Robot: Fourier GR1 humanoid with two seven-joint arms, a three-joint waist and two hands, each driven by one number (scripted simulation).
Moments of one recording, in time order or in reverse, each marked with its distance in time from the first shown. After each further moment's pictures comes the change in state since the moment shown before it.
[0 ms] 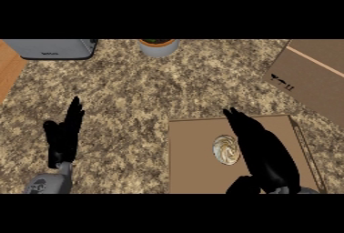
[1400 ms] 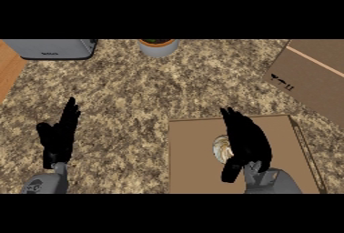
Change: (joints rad) left arm 0.000 -0.027 0.092 0.030 -0.036 -0.084 -0.035; right arm 0.005 0.164 -0.088 0.289 0.243 0.063 -0.126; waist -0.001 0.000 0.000
